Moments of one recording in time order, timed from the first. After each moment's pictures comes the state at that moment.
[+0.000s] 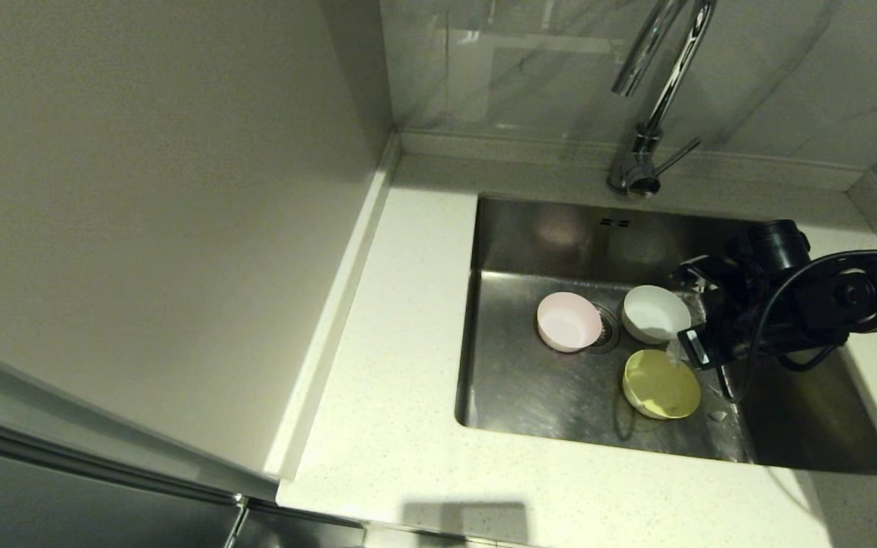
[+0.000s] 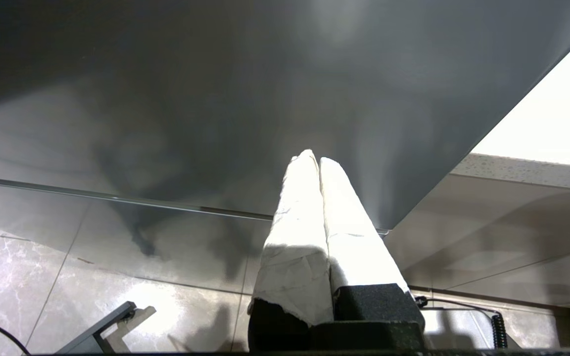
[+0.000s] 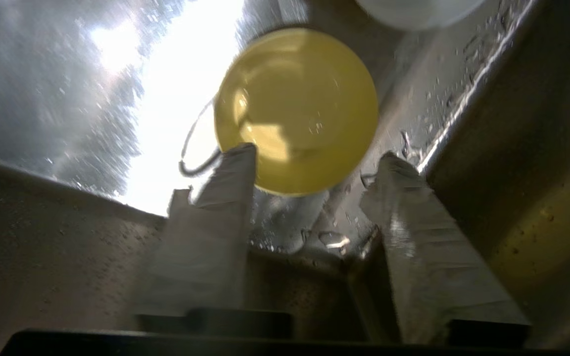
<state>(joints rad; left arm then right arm) 0.00 0.00 0.00 0.00 0.02 -0.02 0.04 1.94 -1.26 0.15 -0.09 -0.24</state>
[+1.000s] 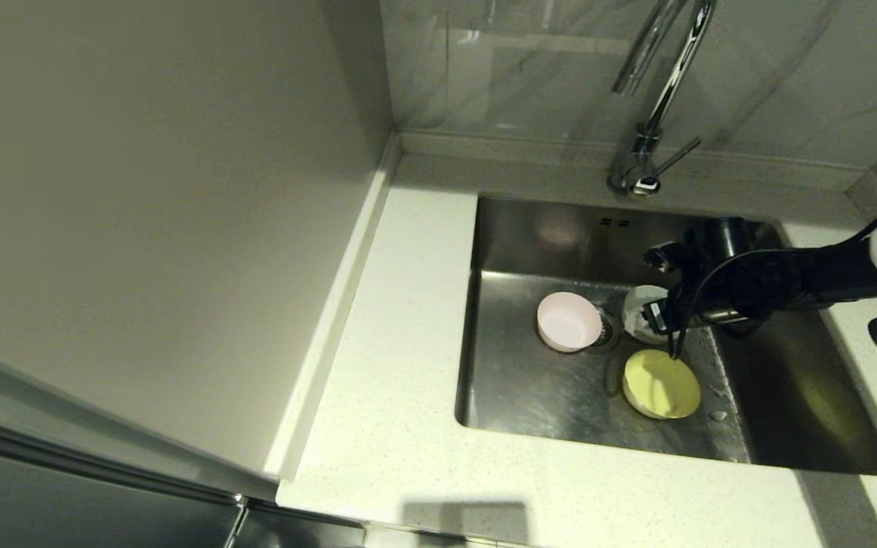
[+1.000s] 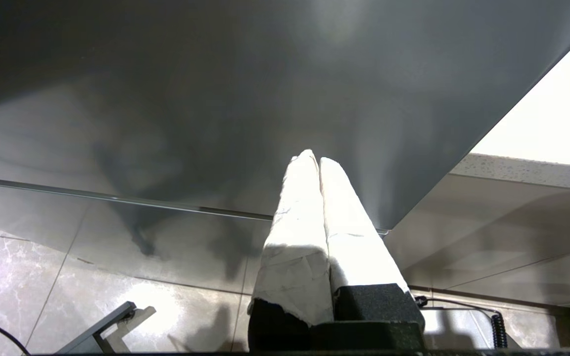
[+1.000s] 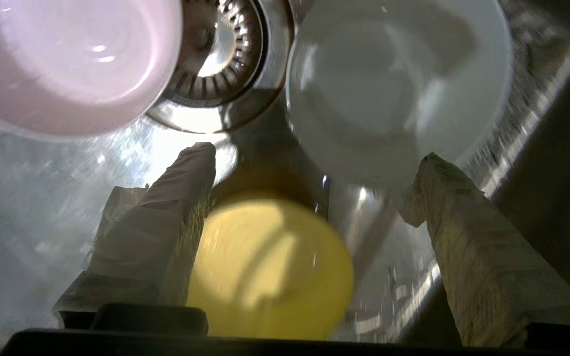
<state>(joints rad) 0.00 0.00 0.00 0.00 0.02 -0.02 -0.01 2.26 -1.63 0.10 -0.02 -0.25</state>
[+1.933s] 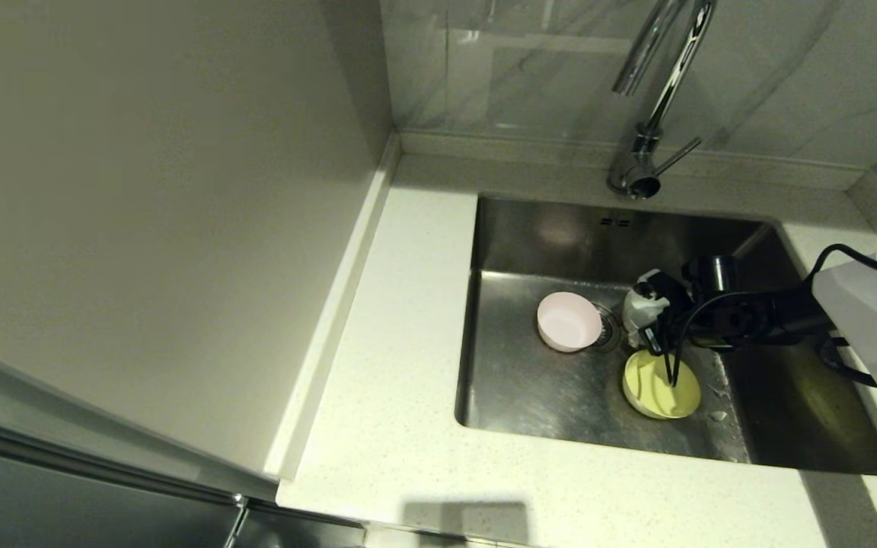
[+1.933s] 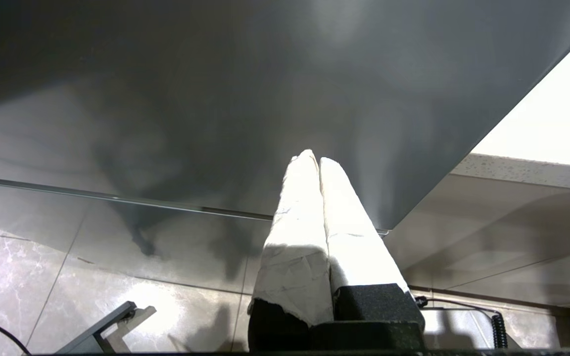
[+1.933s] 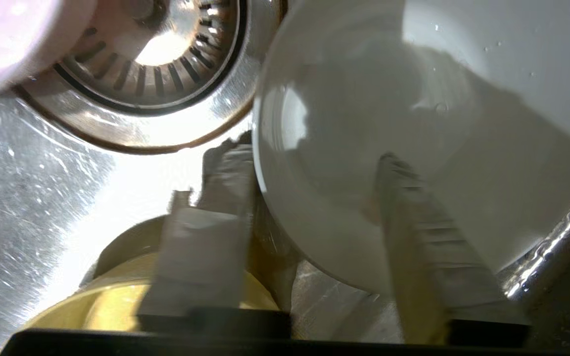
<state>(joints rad) 0.00 0.00 0.00 0.00 0.02 -0.02 -0.07 2.45 -1.67 -0.11 0.10 -0.47</state>
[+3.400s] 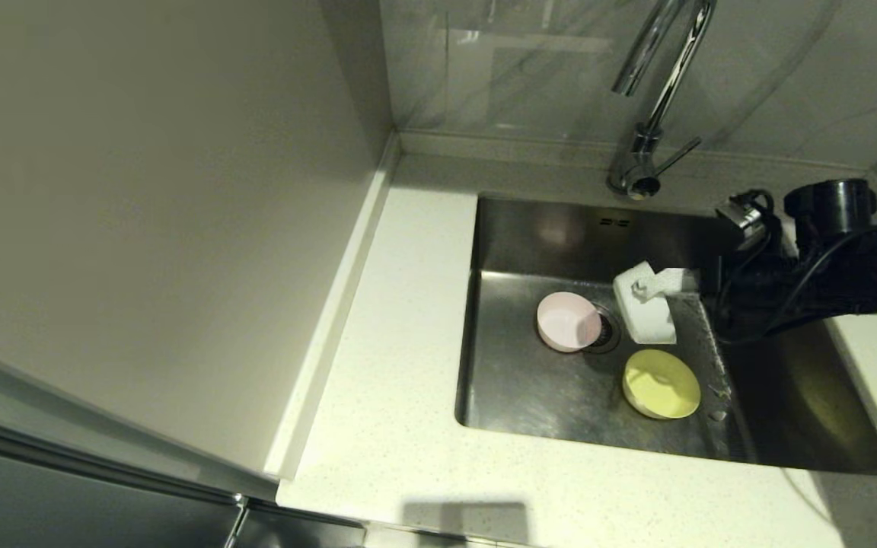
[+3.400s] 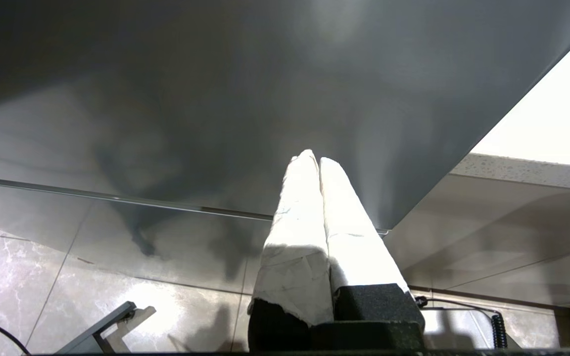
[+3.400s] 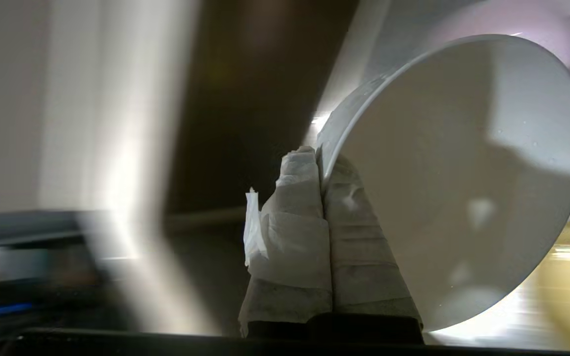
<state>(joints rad) 0.00 0.00 0.00 0.00 0.02 -0.02 -0.07 1.90 -1.31 -0.05 0.87 0.24</state>
